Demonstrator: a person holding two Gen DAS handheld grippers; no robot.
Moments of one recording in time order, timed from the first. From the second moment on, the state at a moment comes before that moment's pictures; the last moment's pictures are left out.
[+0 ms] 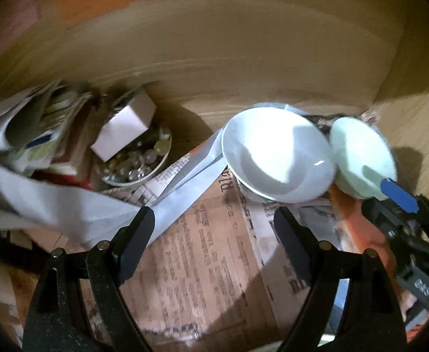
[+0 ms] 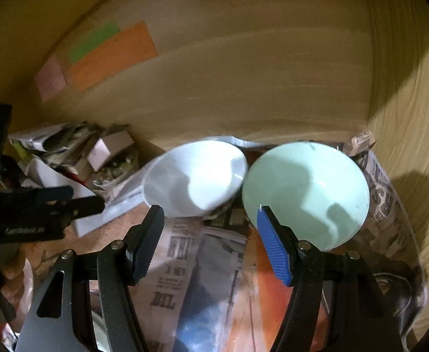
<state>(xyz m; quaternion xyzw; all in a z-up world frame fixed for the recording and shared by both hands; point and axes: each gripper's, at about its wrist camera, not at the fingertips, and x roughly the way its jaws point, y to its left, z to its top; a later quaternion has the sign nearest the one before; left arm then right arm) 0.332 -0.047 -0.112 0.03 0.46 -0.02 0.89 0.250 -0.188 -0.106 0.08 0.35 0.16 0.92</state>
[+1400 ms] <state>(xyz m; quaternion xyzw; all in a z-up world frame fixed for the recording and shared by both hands) 0.315 -0.055 -0.157 0.12 0.52 -0.10 0.84 0.261 -0.180 -0.139 0.07 0.39 0.19 0.90</state>
